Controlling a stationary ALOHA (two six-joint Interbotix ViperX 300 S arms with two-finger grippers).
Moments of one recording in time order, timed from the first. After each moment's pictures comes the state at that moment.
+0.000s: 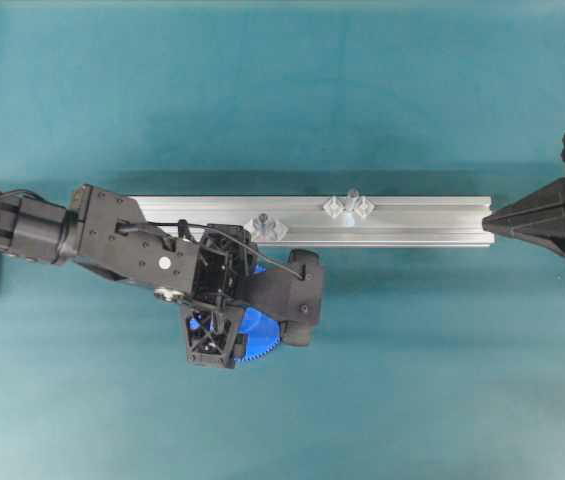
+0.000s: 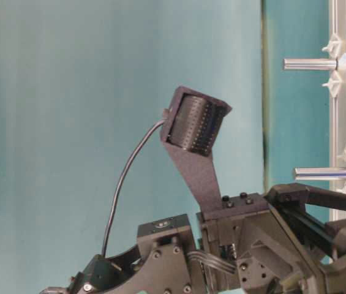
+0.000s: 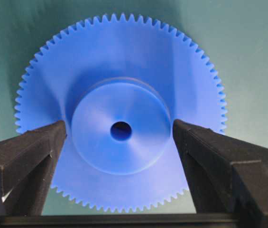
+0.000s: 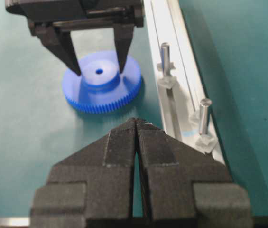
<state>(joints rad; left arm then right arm) -0.14 0.23 0.35 0.02 0.66 -0.02 -0.01 -1.04 1.29 0.02 0.04 0.14</state>
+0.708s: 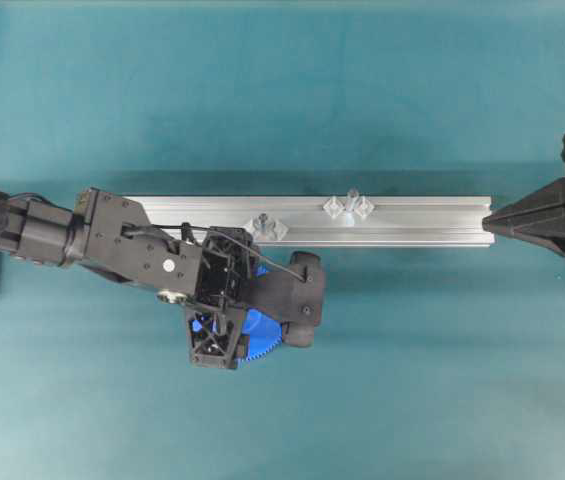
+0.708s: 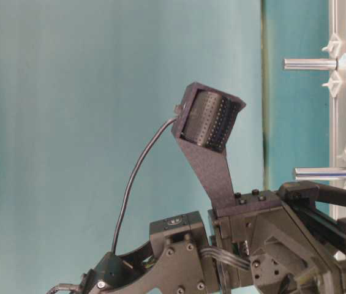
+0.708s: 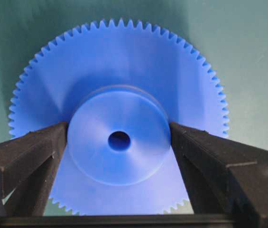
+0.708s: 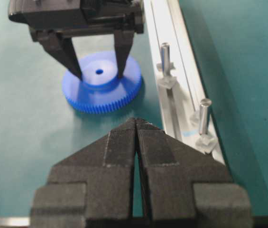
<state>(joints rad) -0.14 0.25 0.35 0.02 0.64 -0.02 -0.01 -1.04 1.28 0.02 0.04 0.14</state>
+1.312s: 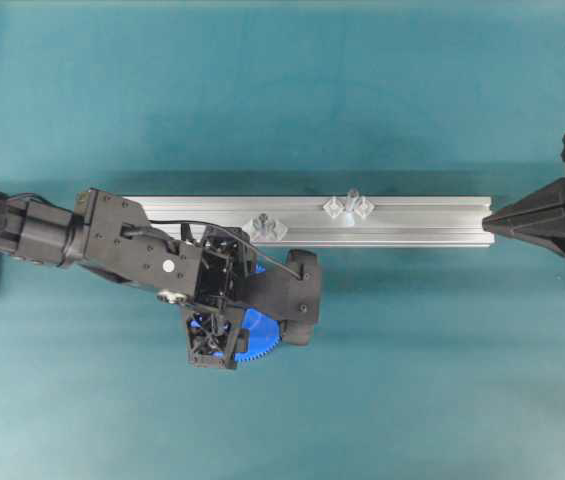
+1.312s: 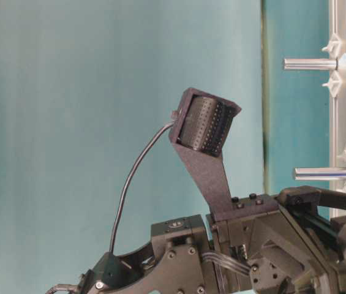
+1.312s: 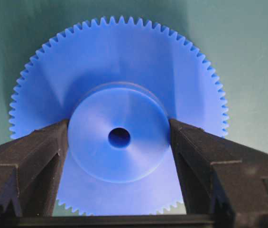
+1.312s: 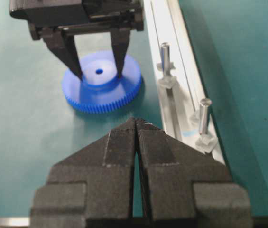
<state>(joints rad) -0.14 0.25 0.35 0.02 0.68 -0.05 -0.01 -1.04 1.28 0.02 0.04 0.14</state>
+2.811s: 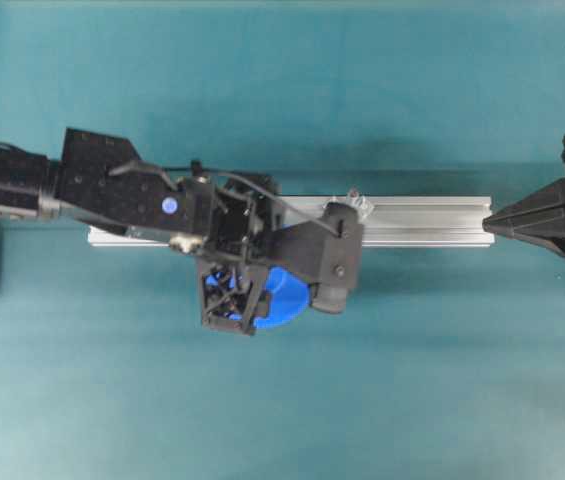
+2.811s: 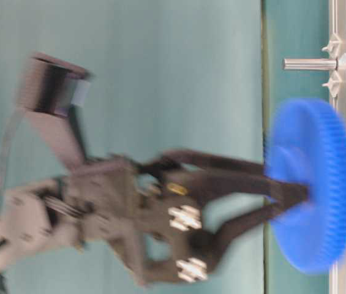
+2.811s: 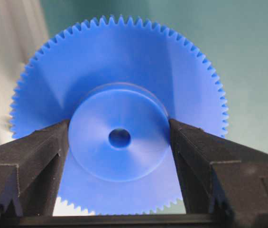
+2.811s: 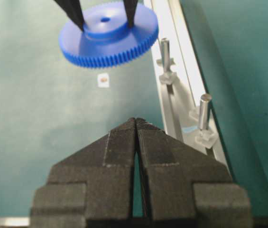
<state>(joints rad) -0.07 0.16 0.07 0.02 0.97 0.14 -0.01 -1.04 1.29 0.02 0.05 0.15</state>
